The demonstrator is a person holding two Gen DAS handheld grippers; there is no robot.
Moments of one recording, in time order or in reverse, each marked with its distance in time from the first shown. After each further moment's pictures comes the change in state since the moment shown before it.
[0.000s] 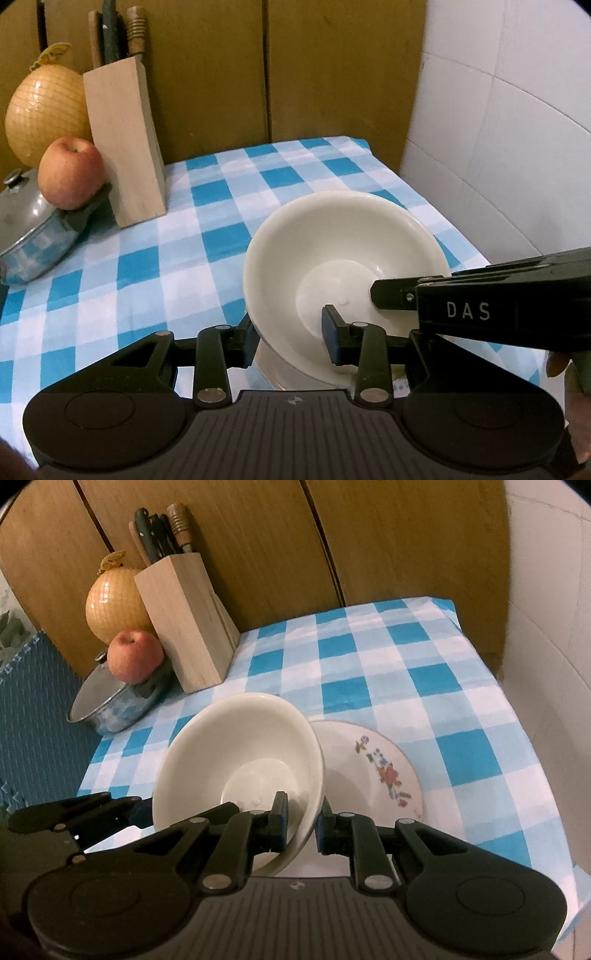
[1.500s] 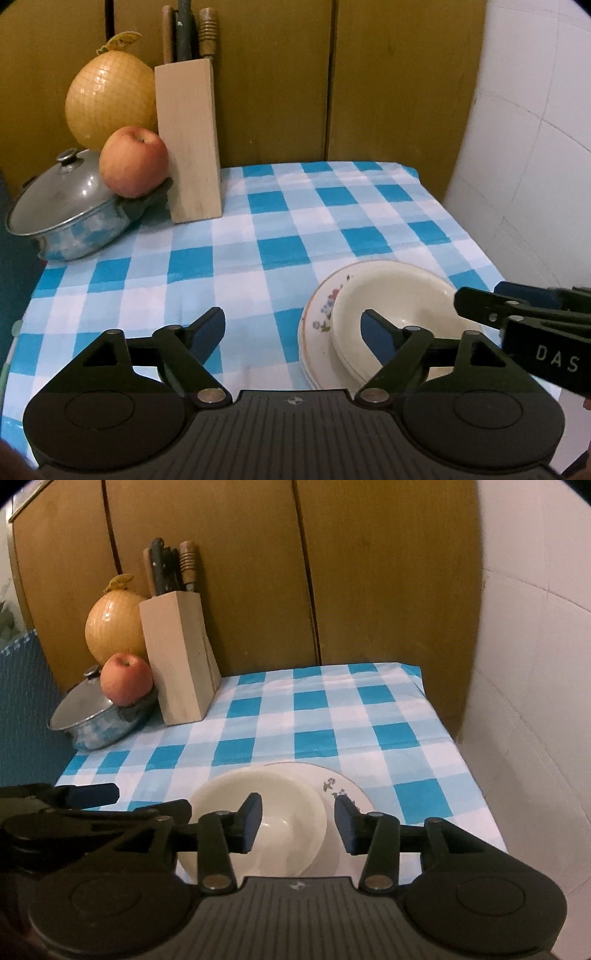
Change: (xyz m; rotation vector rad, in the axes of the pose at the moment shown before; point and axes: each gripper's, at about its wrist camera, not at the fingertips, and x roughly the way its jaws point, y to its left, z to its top) left arm -0.015 0.029 0.002 -0.133 -0.051 0.107; right arm -0.031 0.021 -0.017 -0.111 -0.203 -0.152
